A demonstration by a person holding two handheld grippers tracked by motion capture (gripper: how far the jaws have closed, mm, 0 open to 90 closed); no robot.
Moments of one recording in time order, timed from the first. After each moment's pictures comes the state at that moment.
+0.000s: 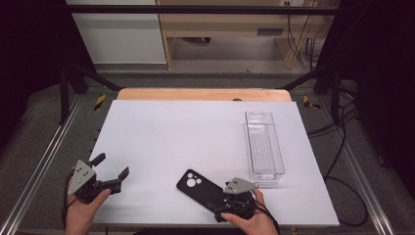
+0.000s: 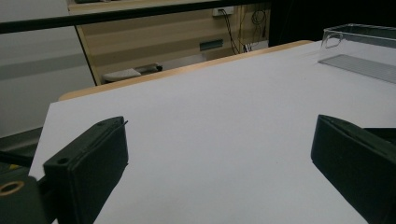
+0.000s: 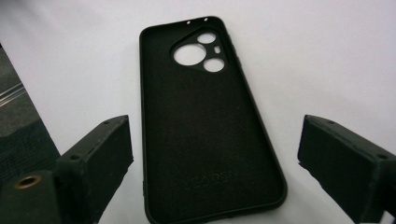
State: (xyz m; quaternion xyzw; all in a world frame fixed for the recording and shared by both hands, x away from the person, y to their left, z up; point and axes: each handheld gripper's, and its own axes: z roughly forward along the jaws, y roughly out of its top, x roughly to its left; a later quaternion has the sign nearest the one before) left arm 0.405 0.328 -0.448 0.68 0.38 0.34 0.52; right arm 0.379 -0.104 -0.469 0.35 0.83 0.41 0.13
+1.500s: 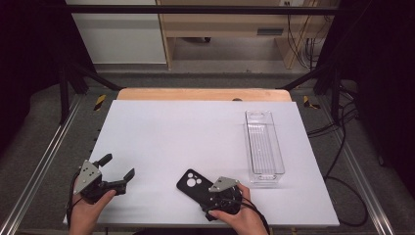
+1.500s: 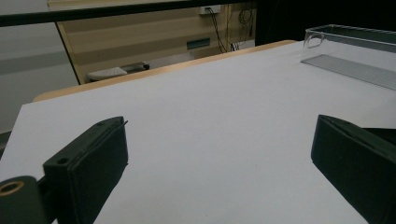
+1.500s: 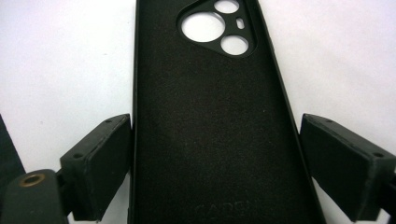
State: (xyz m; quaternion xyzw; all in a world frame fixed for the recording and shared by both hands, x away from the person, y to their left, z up) left arm 0.406 0.315 -0.449 0.69 0.37 0.32 0.53; right arm 0.394 -0.074 -0.486 0.32 0.87 0.35 0.13
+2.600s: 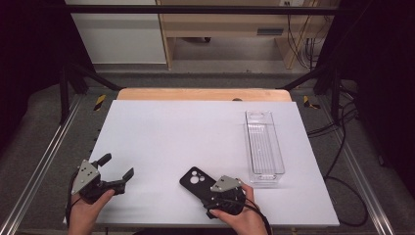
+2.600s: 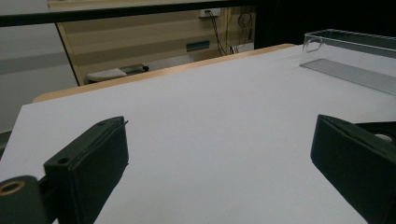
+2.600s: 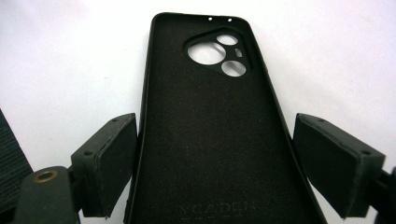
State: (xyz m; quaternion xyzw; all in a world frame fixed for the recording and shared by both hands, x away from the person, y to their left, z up) left arm 0.406 0.317 -0.448 0.69 0.37 0.32 0.54; right arm 0.387 -0.077 -0.467 0.33 0.86 0.36 0.17
